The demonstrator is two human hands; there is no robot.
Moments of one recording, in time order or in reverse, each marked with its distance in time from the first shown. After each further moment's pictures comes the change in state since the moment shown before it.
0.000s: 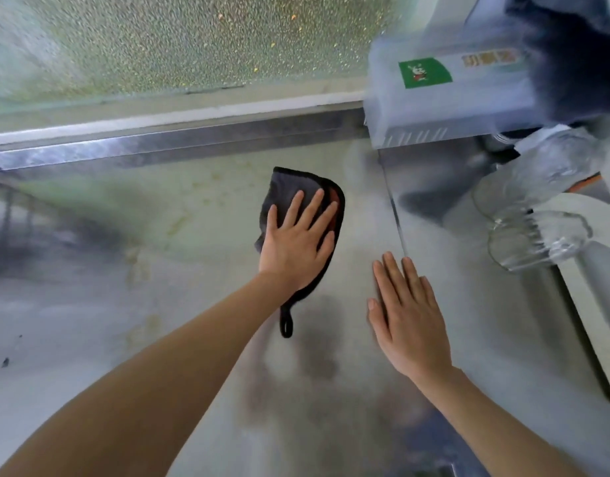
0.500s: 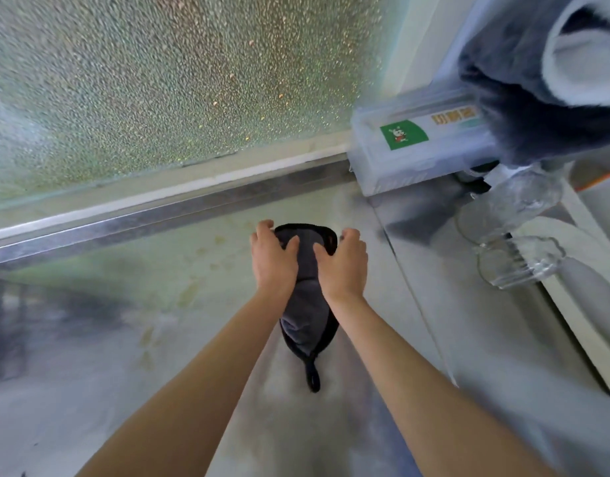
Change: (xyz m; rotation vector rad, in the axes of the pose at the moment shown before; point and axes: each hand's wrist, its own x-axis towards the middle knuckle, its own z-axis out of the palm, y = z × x) left_hand 0.043 -0.035 -0.048 -0.879 0.166 -0.573; right_hand 0.152 -0.111 -0.053 0.694 0.205 0.690
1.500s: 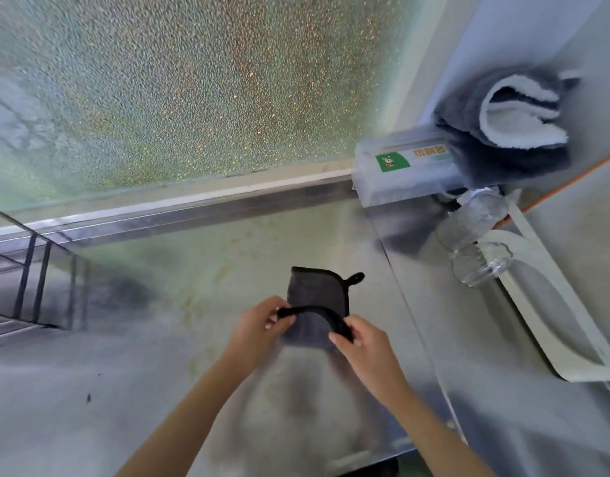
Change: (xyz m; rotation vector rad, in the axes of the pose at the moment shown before) left_hand -0.124 -0.063 -0.095 -0.031 -0.353 0.263; right_hand -0.138 0.067 -0.088 0.252 -0.403 -0.273
